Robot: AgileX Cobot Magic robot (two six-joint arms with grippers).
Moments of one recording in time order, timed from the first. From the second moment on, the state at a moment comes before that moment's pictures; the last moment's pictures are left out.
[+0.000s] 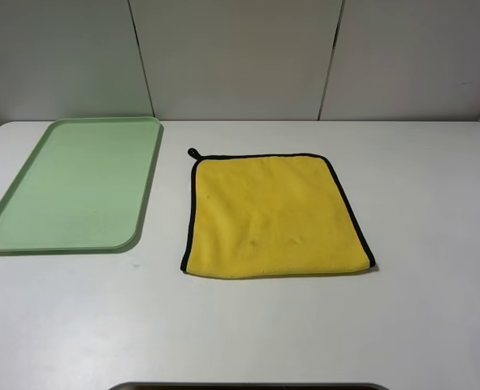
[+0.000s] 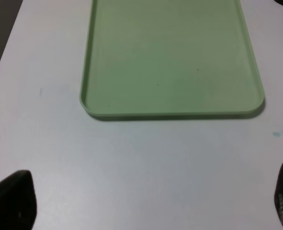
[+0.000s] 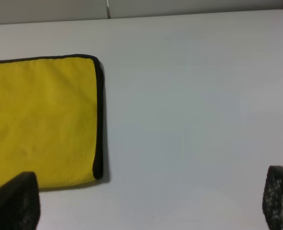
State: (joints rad) left arm 0.02 0.00 -0.49 0.09 1.05 0.00; right arm -0.05 -0.01 -0.49 0.11 1.03 -0.08
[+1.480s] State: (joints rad) left arm 0.02 0.00 -0.49 0.09 1.05 0.00; right arm -0.05 -0.01 -0.49 0.11 1.03 -0.08
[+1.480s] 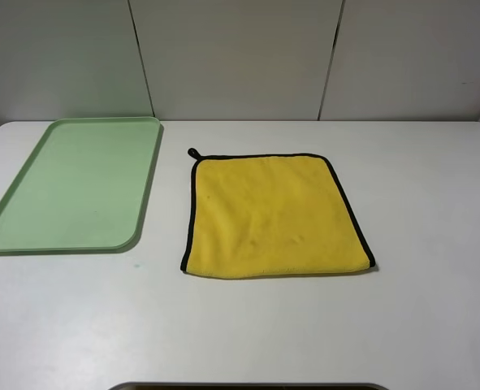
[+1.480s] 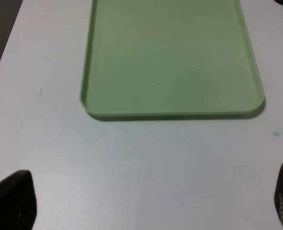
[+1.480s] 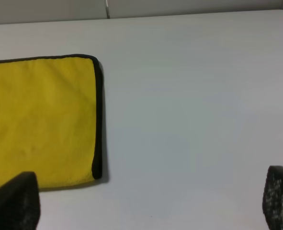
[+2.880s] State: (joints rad) left arm -0.81 0.96 -0.82 0.36 0.94 0.17; right arm 0.25 1.18 -0.90 0.15 0.80 -0.53
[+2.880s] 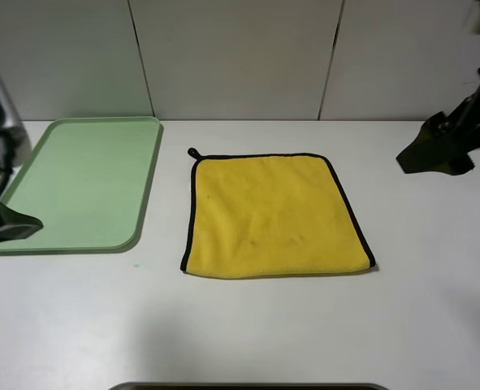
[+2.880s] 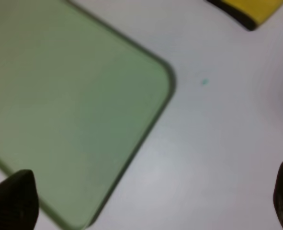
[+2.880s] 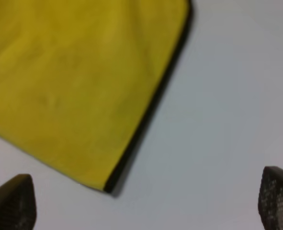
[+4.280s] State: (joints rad) left arm -0.83 1.59 -0.82 0.11 0.61 0.63; right arm 0.47 1.50 -0.75 0.03 0.68 -1.18
